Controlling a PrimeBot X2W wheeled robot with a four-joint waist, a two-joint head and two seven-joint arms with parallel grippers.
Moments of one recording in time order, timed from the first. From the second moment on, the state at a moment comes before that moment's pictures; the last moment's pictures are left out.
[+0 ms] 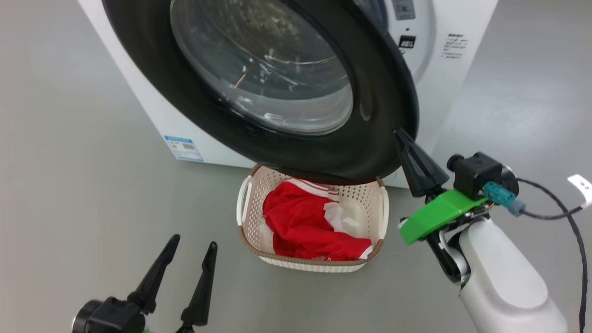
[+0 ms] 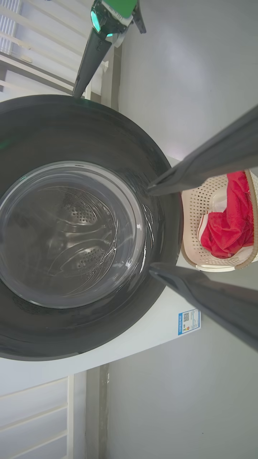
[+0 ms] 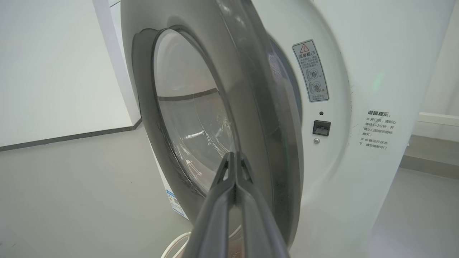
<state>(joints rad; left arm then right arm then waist) -0.02 0.19 -0.21 0.02 -0.33 -0.06 -0.23 -0.48 -0.06 0.24 0.49 0.31 0.12 -0.26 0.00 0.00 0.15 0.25</state>
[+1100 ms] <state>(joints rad) -0.12 0.10 -0.23 0.03 -0.35 -0.11 -0.25 -0.79 -0.16 0.21 0.67 0.30 0.13 -0.26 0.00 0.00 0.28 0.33</state>
